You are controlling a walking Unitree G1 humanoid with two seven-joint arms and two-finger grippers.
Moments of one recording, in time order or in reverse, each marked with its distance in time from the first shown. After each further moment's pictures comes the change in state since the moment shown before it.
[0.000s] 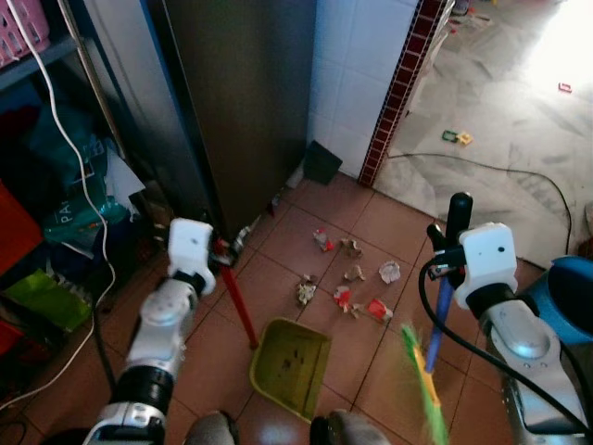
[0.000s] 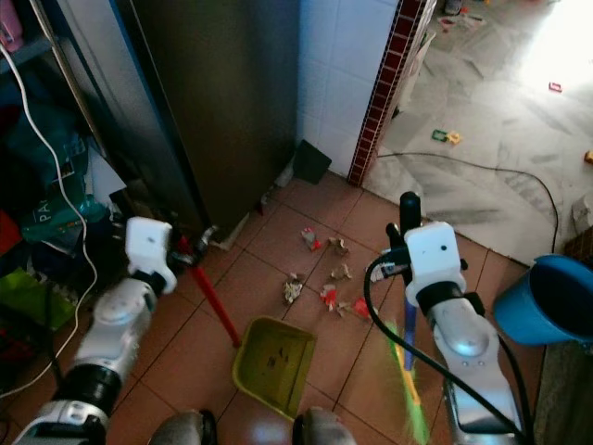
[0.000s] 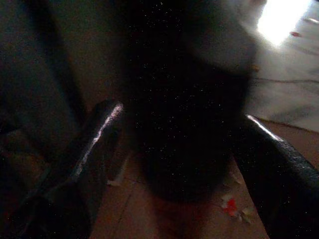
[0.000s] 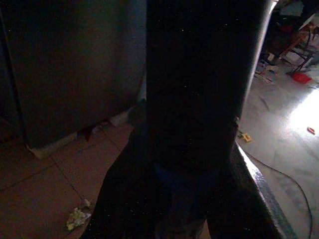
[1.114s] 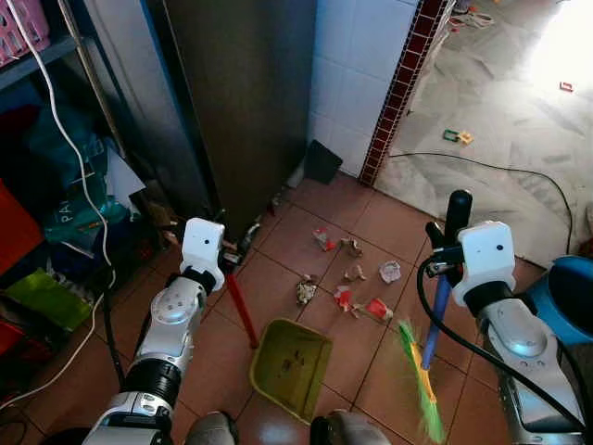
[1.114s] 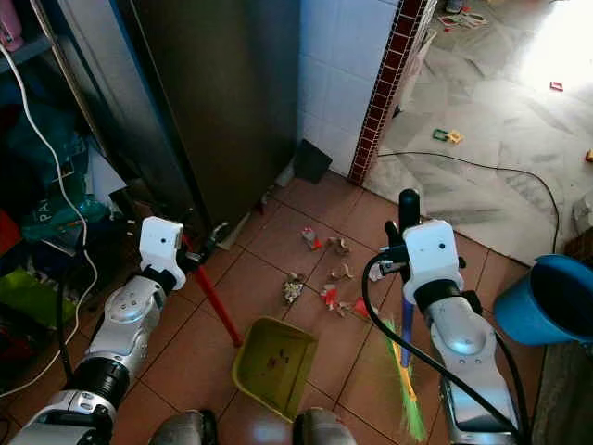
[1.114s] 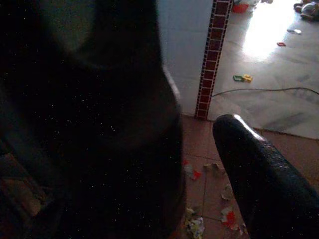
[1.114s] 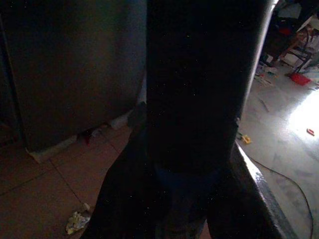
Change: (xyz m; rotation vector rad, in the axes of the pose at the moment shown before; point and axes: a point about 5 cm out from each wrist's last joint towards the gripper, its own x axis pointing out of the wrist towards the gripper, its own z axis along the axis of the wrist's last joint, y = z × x) left arm 0.007 -0.005 0.006 0.029 -0.070 -0.022; right arm 0.002 0.001 0.002 0.001 -0.011 -0.006
